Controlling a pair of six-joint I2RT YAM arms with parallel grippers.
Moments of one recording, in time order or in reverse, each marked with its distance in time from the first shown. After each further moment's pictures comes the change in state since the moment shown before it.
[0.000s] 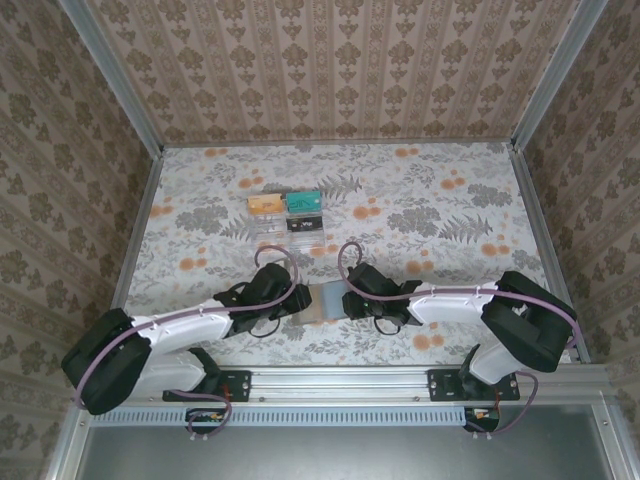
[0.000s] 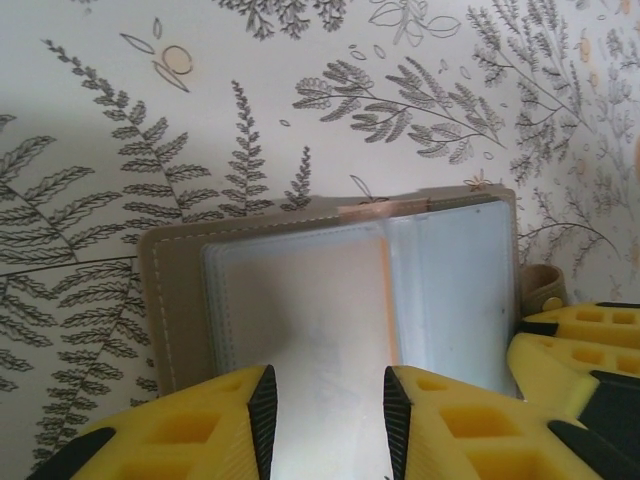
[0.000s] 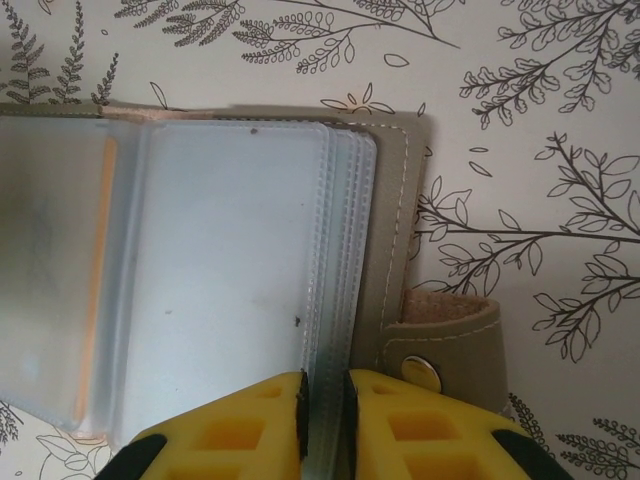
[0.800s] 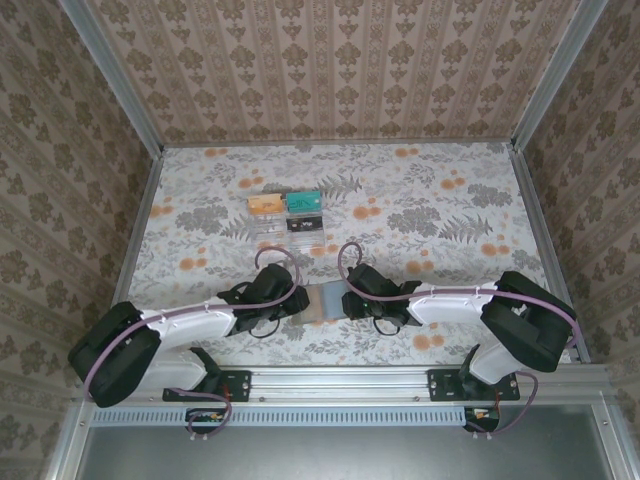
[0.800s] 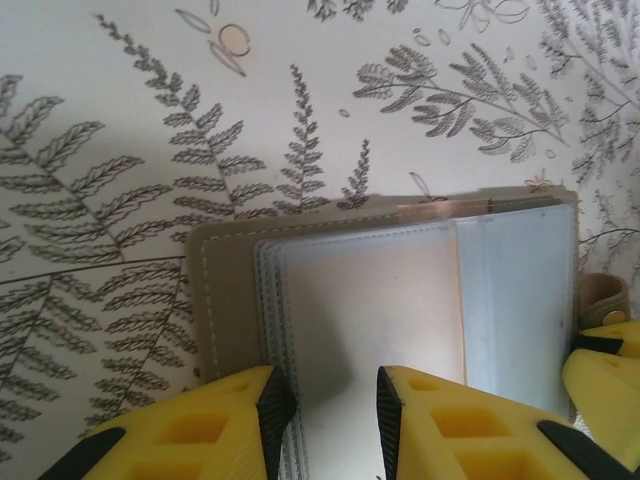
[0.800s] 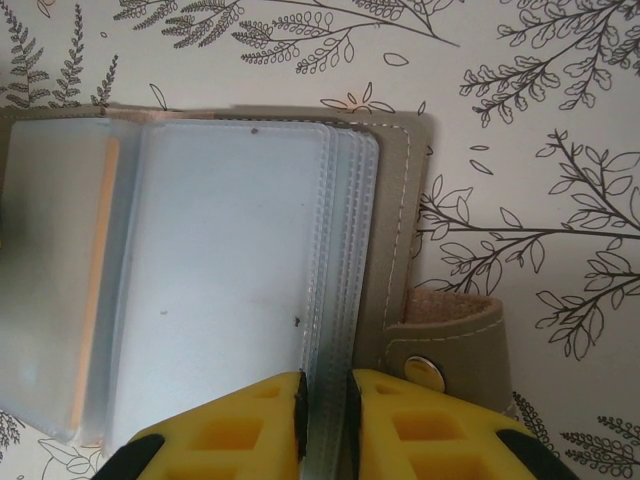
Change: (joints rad) left arm 0.006 0.053 -0.008 0.023 -0.005 0.000; right arm 0.011 0.003 0.000 0.003 0.008 0.011
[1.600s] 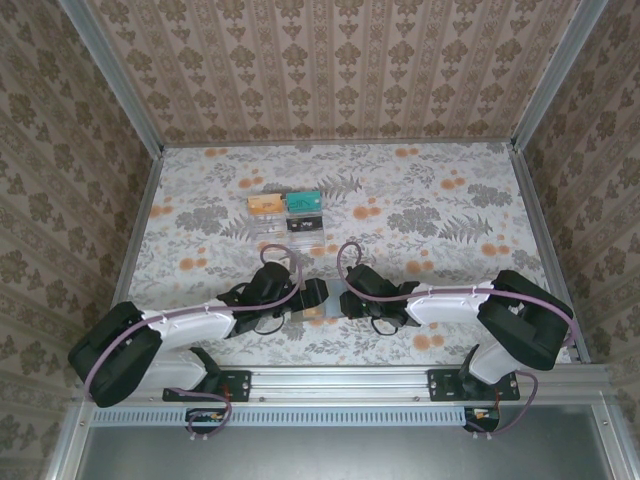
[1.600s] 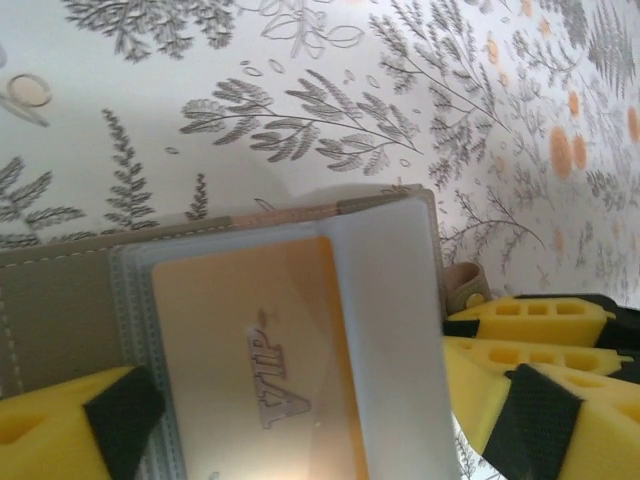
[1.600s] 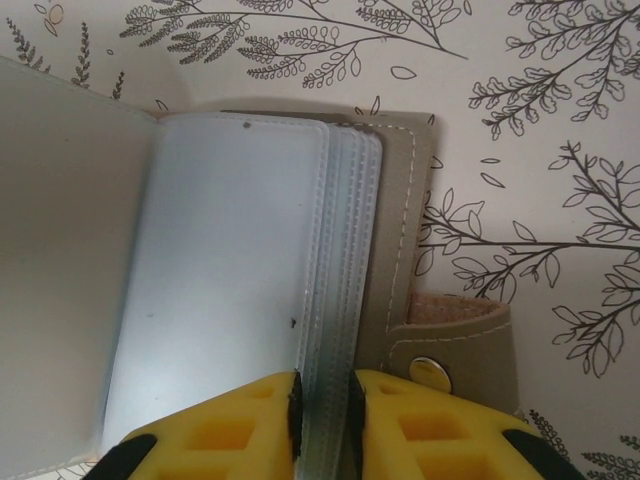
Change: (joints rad) left arm -0.001 0.000 -0.023 0.184 0.093 0.036; right arm 0.009 0.018 0.000 0.032 0.014 0.022
